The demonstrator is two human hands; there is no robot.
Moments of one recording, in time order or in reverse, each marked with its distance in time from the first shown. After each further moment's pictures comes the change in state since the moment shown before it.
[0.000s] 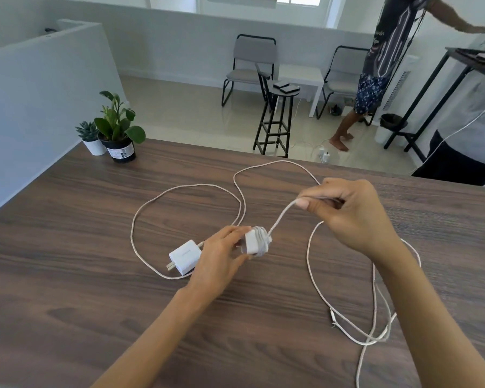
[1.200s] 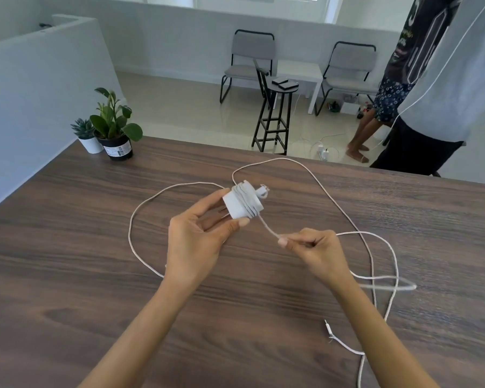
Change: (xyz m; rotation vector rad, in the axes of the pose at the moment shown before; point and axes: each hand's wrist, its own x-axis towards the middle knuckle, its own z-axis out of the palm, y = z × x) left_hand 0.010 0.068 -0.053 -0.690 0.248 -0.288; right_hand -0.042 0.073 0.072 0.322 0.045 0.395
